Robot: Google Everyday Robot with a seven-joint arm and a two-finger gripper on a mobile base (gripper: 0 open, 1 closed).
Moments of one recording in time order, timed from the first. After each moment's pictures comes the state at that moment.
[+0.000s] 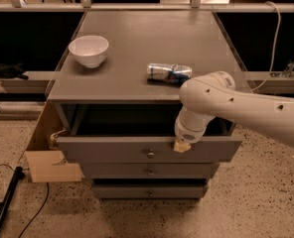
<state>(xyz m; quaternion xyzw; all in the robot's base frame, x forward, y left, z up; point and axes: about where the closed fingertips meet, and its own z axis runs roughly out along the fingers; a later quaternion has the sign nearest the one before) 0.538 -0.109 0.641 -0.62 0.78 0.02 0.09</state>
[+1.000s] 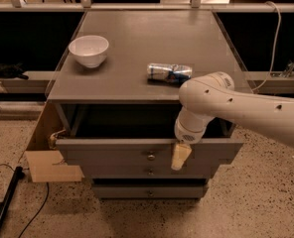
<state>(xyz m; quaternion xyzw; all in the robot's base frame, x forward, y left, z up) 0.538 -0.109 0.641 -0.62 0.78 0.02 0.09</state>
